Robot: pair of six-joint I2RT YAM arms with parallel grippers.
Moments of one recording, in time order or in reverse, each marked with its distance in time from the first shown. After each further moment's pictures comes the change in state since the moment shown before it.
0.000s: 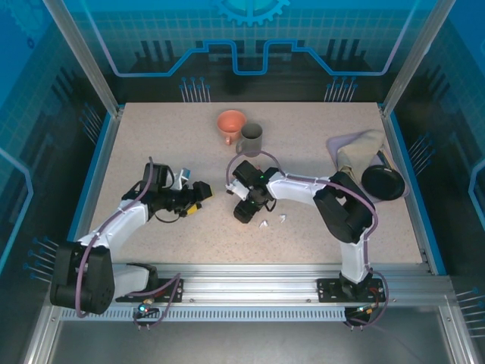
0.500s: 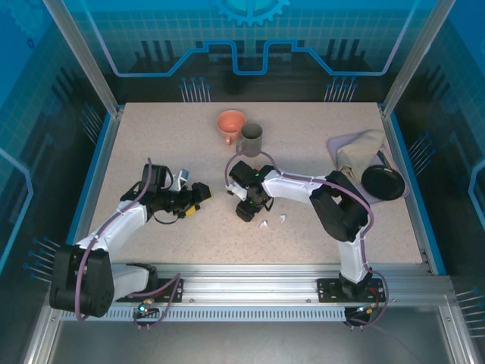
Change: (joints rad) left arm 0.007 -0.015 0.000 -0.035 -0.008 0.008; right arm 0.014 0.034 0.061 -0.104 0.056 0.042
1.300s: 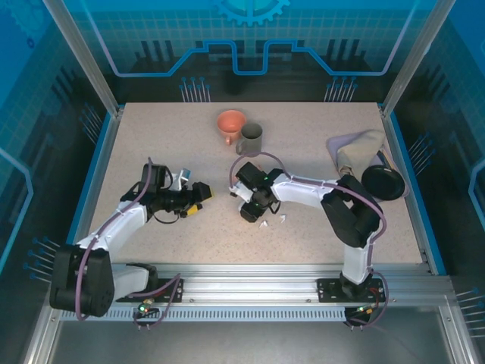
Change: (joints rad) left arm 0.004 0.011 -0.011 0.046 0.079 0.000; right arm -0.017 -0.126 -0.137 0.101 -0.059 -0.063
